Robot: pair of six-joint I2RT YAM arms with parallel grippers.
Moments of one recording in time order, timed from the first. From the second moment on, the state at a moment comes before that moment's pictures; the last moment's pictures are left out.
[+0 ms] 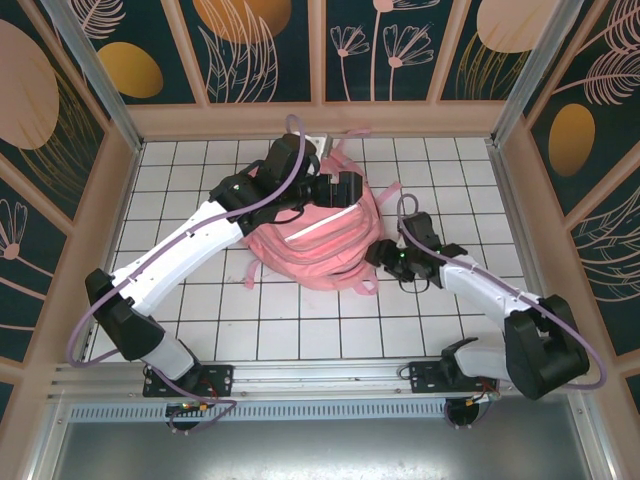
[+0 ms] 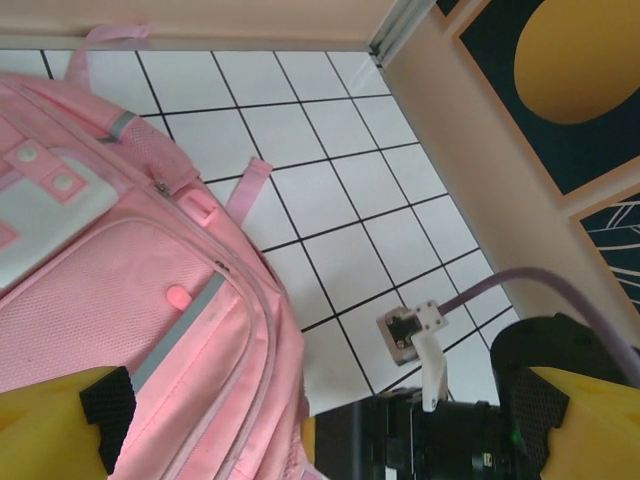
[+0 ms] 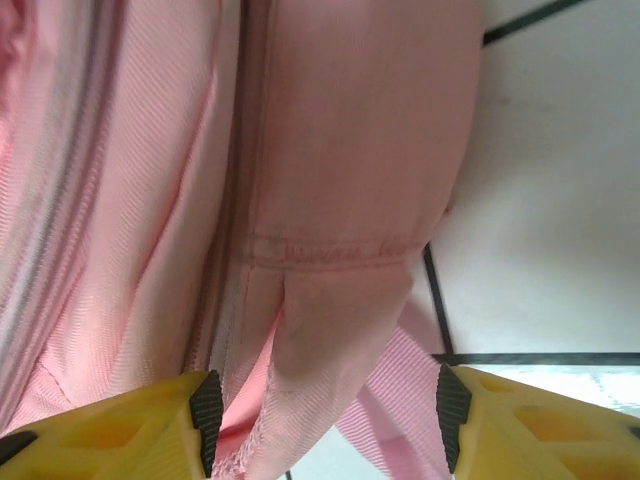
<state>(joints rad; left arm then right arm) -0.80 1.59 1.67 -0.65 0.01 -0.58 0.45 1.27 0.64 -0.33 -0.28 0.84</state>
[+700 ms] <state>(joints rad) -0.63 1.40 1.14 -0.65 -0.13 -0.71 0.16 1.67 0.96 -0.28 -0.33 0.65</state>
